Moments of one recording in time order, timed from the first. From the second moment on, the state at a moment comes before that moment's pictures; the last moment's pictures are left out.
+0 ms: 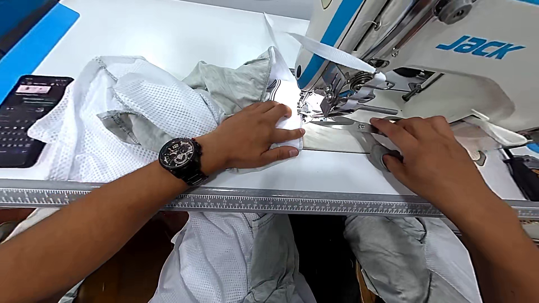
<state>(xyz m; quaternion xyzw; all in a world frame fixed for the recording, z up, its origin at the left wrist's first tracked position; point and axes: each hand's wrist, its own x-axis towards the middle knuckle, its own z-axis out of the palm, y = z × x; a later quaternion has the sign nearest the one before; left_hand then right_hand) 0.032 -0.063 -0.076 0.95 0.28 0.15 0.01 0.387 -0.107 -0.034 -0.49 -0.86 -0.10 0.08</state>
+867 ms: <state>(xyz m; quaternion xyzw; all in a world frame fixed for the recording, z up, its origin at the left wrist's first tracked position) 0.076 -0.045 -0.055 0.86 0.41 0.29 0.04 0.373 -0.117 -0.084 -0.49 -0.82 0.00 0.29</state>
